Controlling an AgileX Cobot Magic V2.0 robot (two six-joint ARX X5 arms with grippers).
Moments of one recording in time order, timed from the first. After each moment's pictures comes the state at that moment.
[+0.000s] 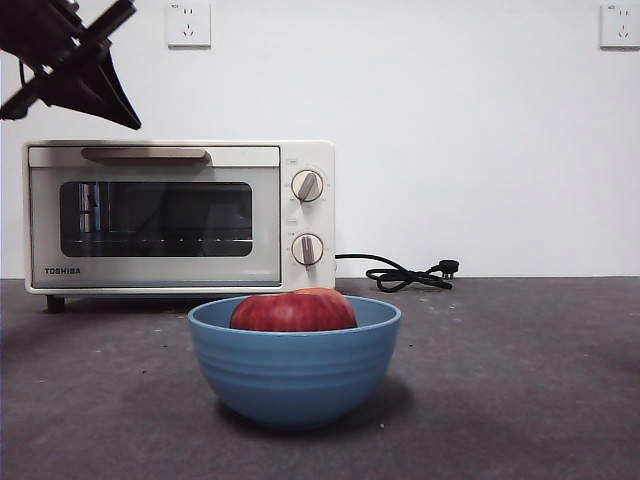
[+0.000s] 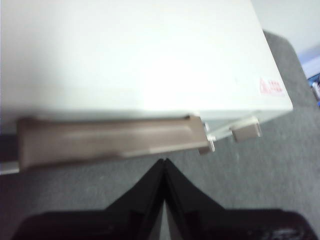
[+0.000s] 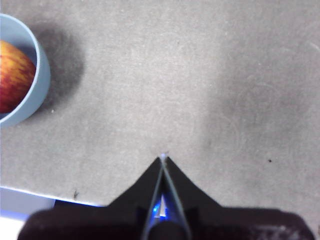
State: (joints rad) left arm -0.01 1.63 1.45 -0.52 0.53 -0.29; right arm 0.97 0.77 0.70 -0.99 0.38 0.70
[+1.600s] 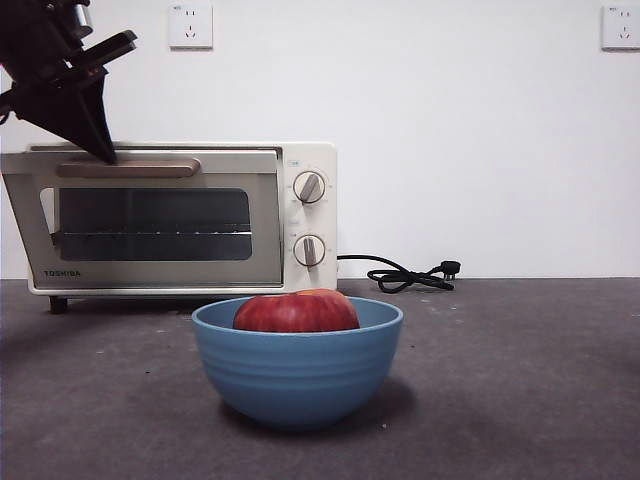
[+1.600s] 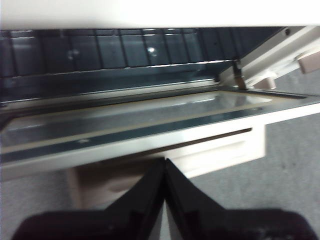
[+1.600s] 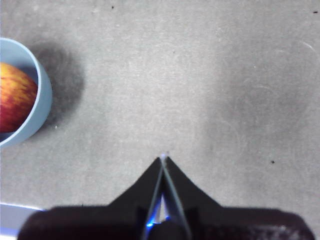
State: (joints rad) left arm -0.05 1.63 1.47 -0.77 0.30 -0.07; right arm 0.97 0.77 0.70 -0.97 0.42 0.76
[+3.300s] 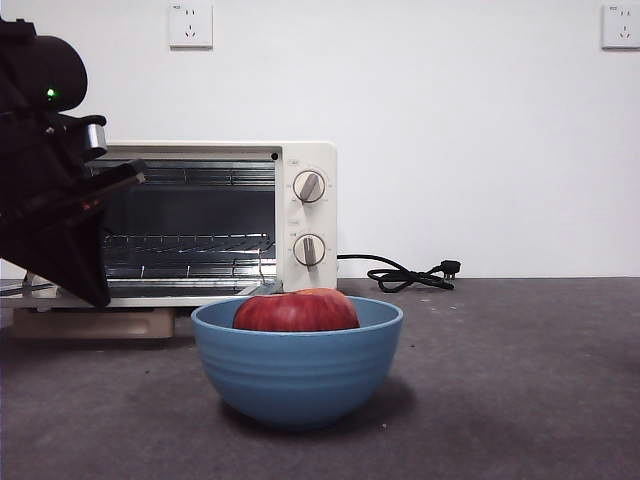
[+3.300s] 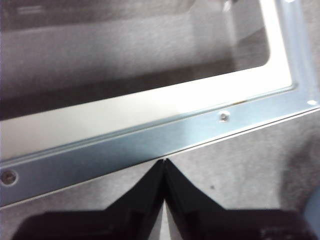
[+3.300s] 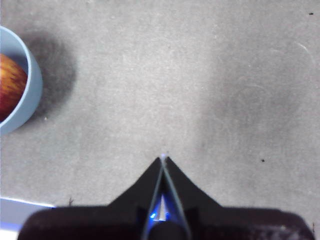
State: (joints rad) left arm -0.20 1.56 0.97 -0.51 0.27 -0.13; right arm 0.97 0.77 0.70 -1.00 0.42 0.73
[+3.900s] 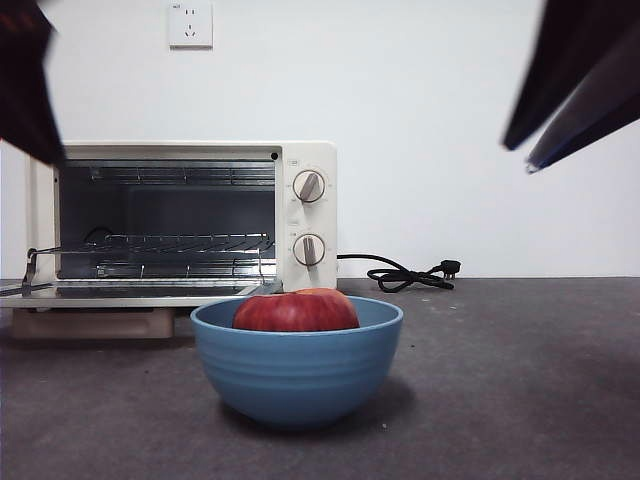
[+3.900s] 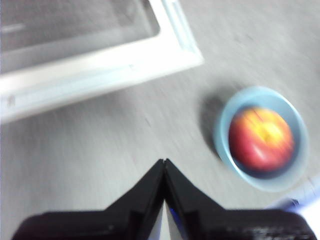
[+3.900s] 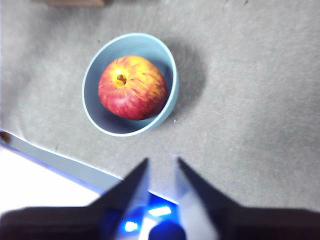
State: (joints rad) left arm -0.29 1.08 0.97 -0.87 0.27 -0.10; right arm 0.97 0.90 0.76 -0.73 0.10 0.68
